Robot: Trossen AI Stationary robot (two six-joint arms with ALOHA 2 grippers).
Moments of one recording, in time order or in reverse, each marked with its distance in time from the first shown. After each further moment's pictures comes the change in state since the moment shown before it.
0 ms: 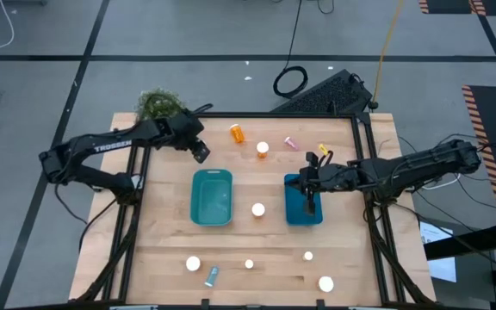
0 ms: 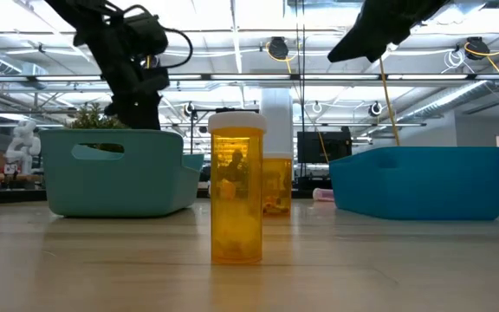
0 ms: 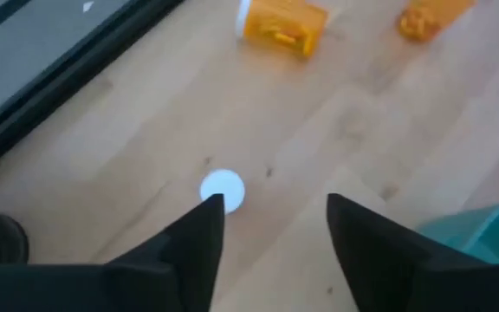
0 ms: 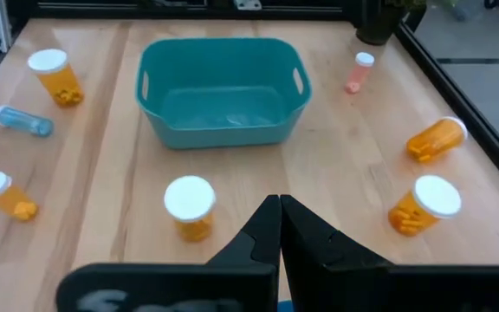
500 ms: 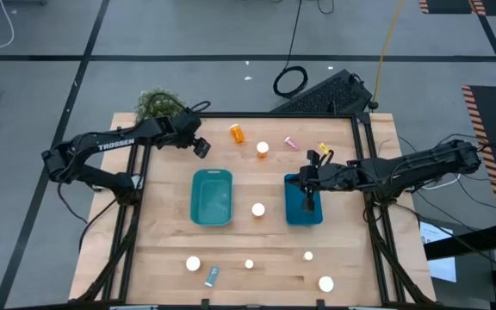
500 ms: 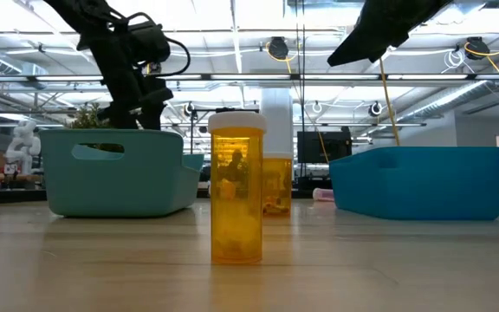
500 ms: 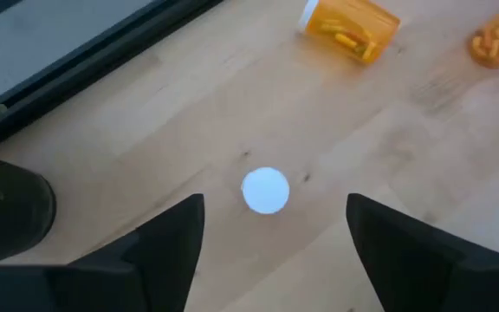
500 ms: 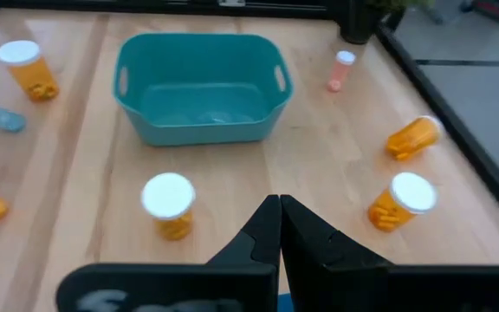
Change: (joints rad) left arm 0.030 0.028 0.000 -0.002 -0.082 -0.124; right arm -0.003 0.000 -0.001 -0.008 0.052 -0.019
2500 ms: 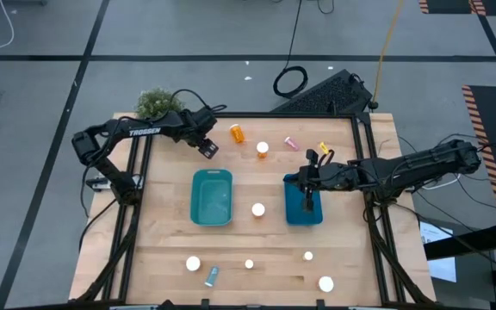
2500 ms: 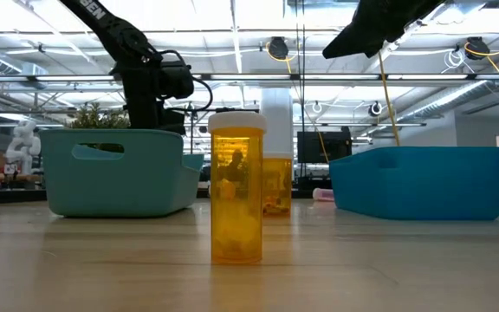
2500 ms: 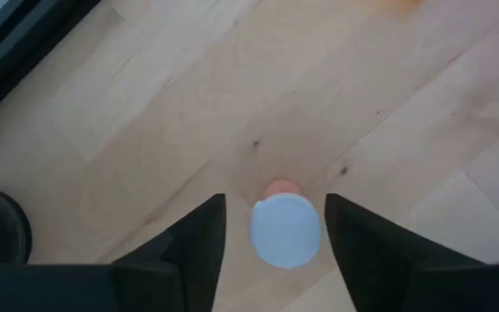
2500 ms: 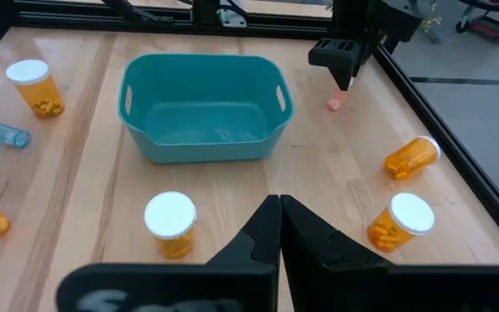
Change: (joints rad) left arm 0.049 0.302 0.133 -0.060 0.031 0.122; right arm 0.000 0.000 0.000 0.051 -0.004 -0.026
